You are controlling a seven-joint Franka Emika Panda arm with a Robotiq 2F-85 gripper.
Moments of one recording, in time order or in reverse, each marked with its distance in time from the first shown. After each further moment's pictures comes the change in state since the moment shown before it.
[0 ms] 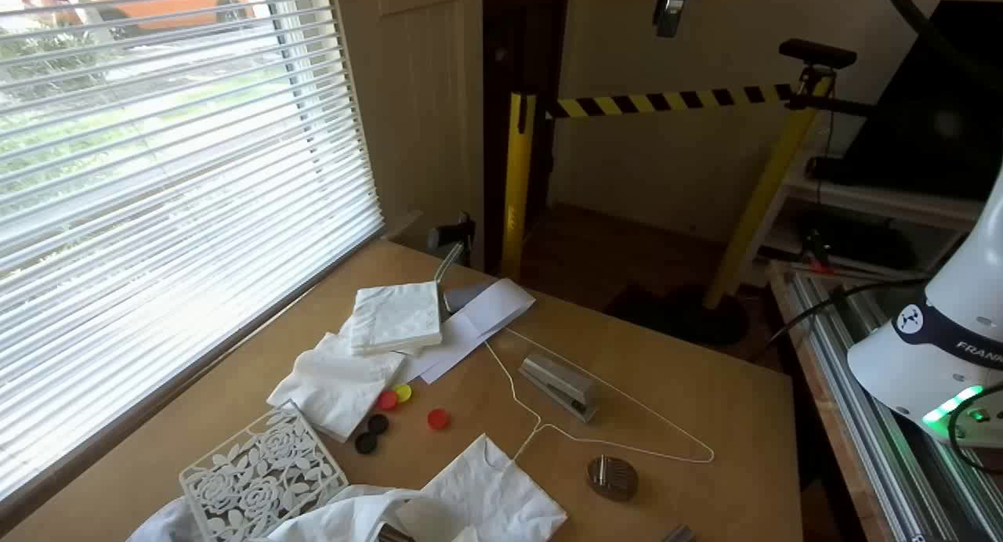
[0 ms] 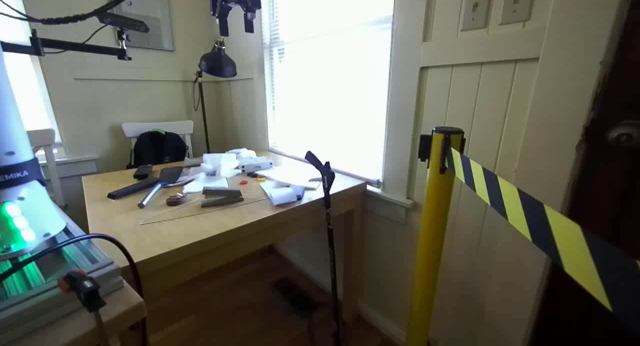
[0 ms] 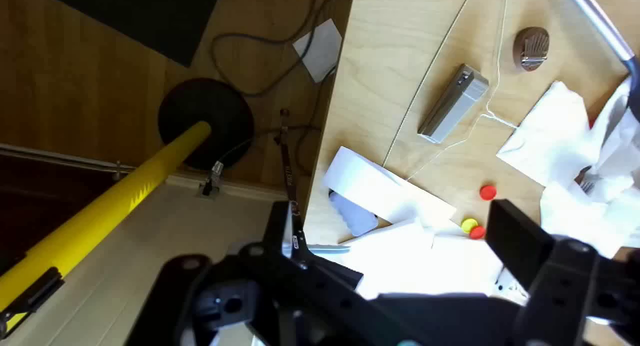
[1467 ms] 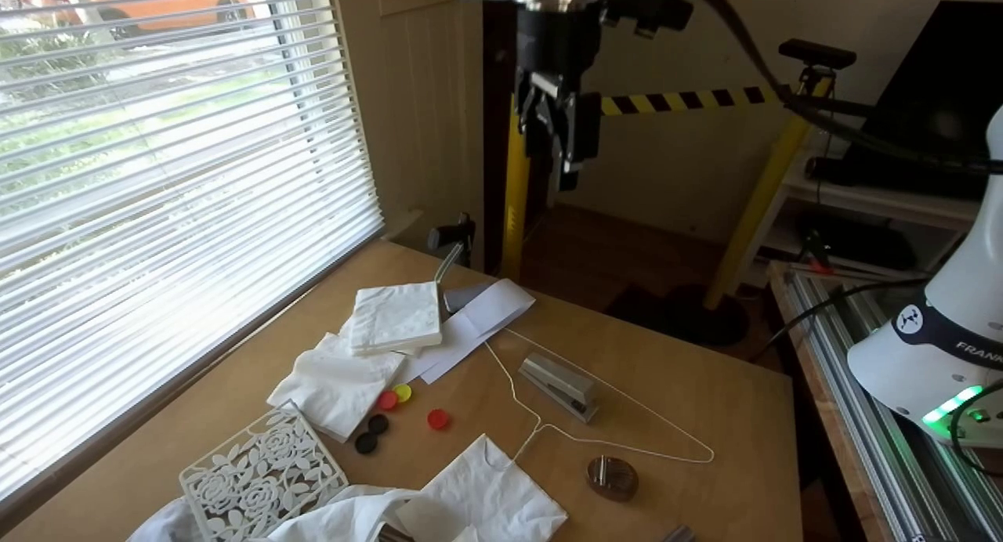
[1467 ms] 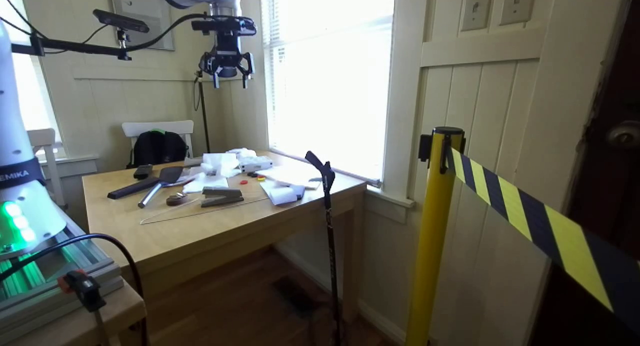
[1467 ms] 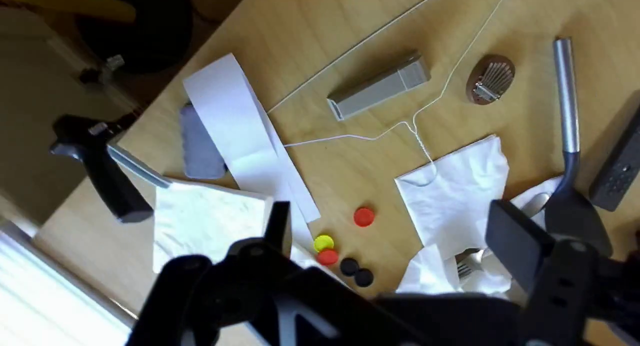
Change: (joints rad) arm 0.187 0.369 0.204 0.072 0.033 0.227 -0.229
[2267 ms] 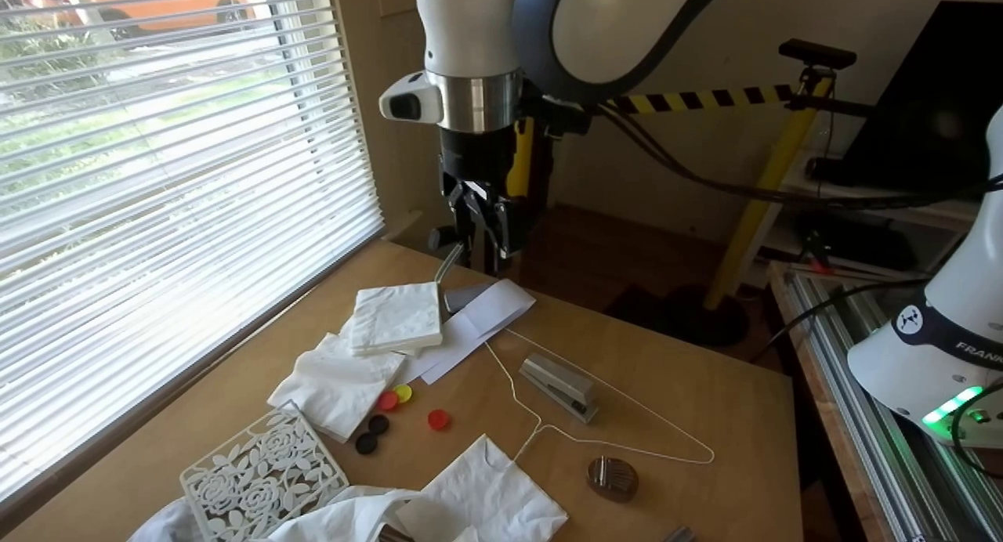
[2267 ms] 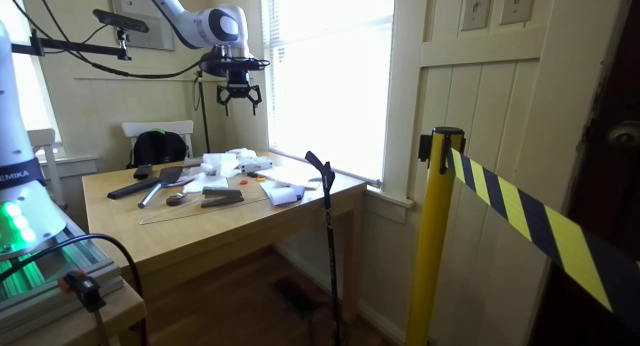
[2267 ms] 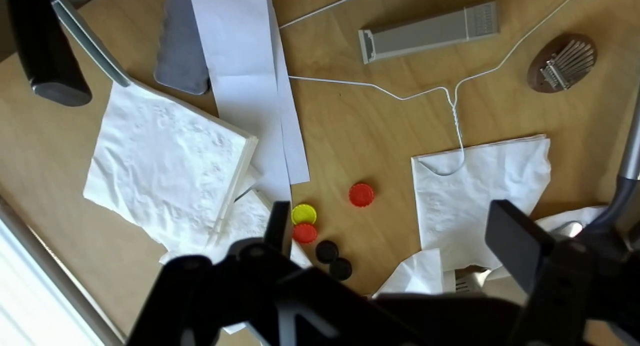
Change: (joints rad) arm -0.005 0.289 0.082 0.135 -0.061 0.170 -0.134
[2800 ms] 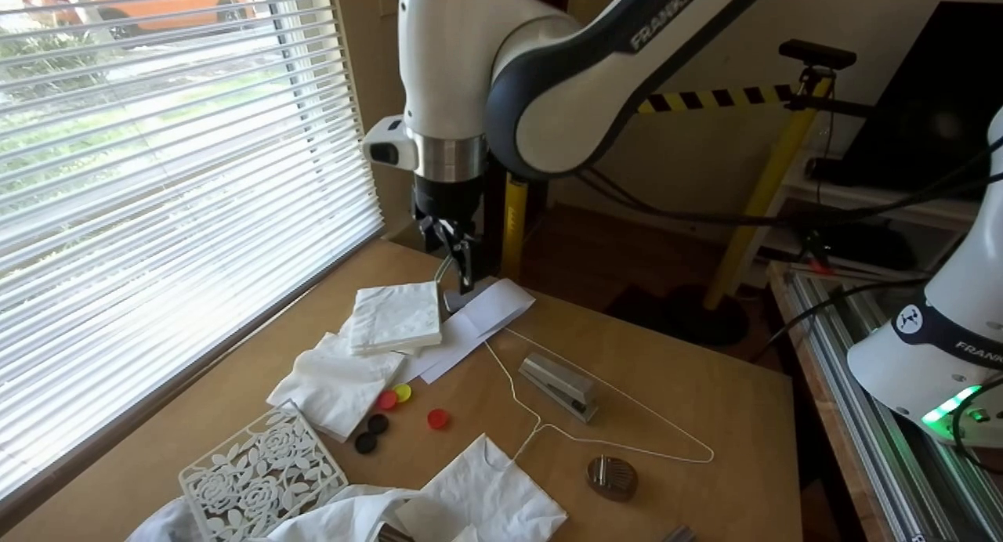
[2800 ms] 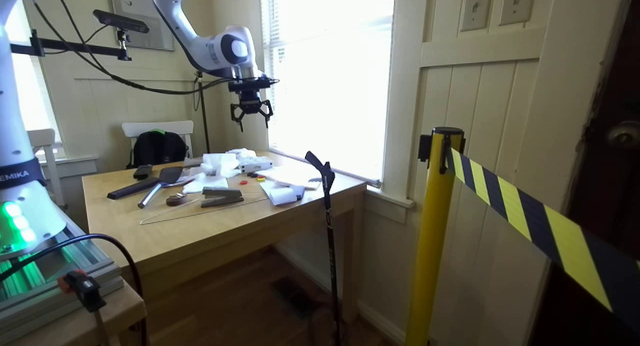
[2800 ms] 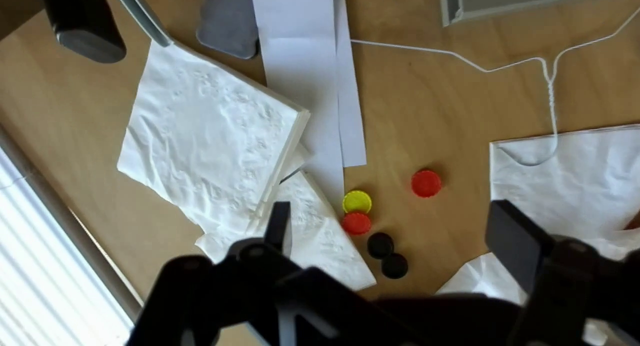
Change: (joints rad) arm -0.017 0.171 -0.003 0.066 -0.082 0.202 0.021
